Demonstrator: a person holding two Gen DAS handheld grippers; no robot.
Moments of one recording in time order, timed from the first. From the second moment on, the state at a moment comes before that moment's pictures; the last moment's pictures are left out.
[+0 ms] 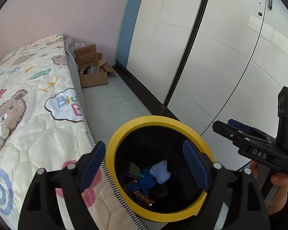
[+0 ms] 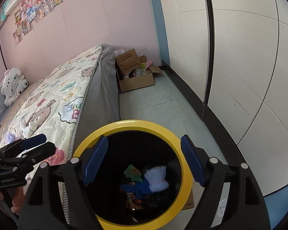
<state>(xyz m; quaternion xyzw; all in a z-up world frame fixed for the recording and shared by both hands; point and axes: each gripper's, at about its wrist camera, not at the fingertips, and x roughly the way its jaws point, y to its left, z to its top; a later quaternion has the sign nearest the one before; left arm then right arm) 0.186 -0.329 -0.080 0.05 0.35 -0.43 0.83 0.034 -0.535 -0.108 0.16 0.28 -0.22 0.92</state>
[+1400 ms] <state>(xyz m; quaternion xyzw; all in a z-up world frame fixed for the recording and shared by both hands) 0.328 0.083 -0.115 -0.03 0.37 -0.06 0.93 0.368 -0.165 -0.098 -0.05 0.31 0.08 0.95</state>
